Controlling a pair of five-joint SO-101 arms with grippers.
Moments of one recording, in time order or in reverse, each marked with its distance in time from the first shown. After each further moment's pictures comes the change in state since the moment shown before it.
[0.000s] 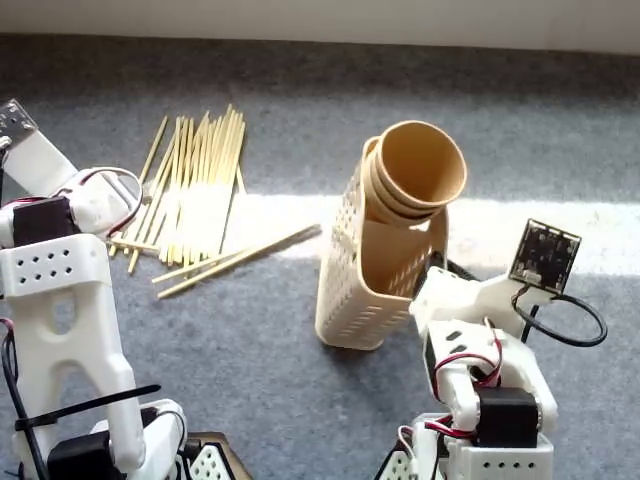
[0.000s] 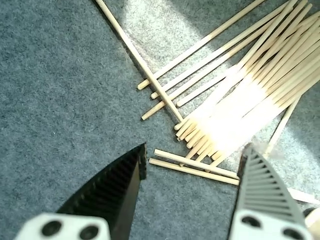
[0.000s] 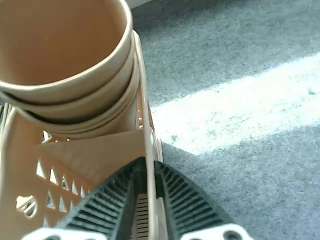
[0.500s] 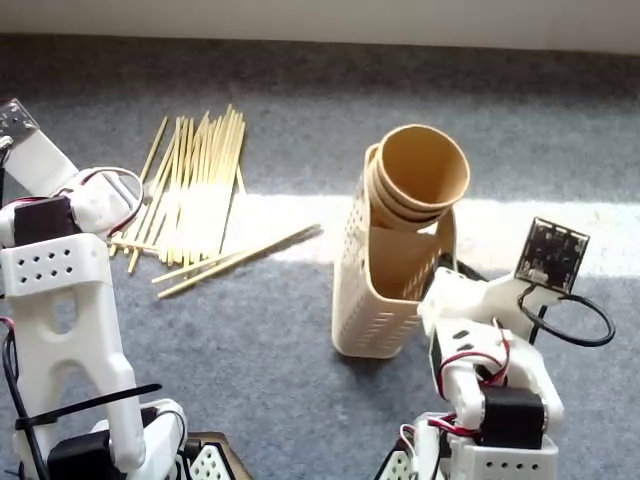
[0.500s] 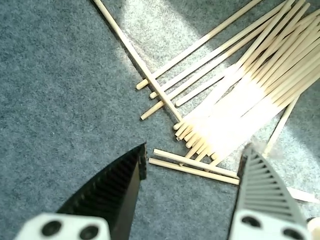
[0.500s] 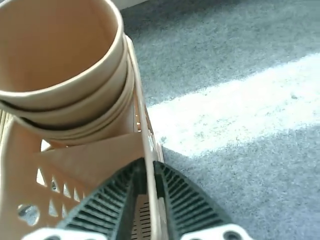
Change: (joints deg) left arm 0.0 0.0 0.0 0.0 0.0; right arm 2.2 5.4 -2.7 1.7 2.8
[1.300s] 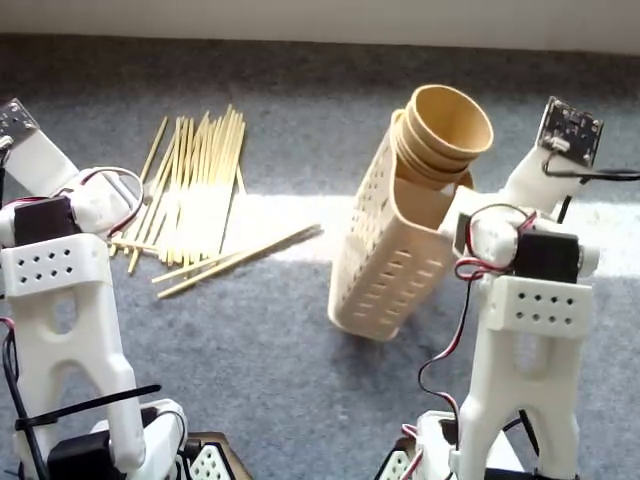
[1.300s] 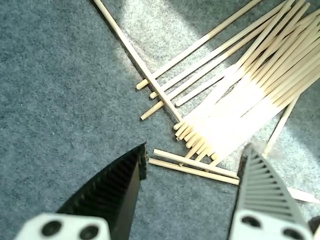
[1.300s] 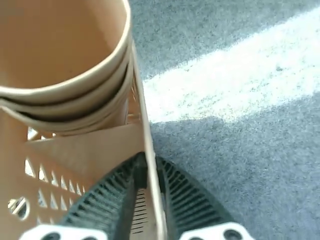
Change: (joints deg) left arm 0.1 0.0 0.0 0.0 0.0; right arm 3.3 44.0 -41.2 14.0 -3.7
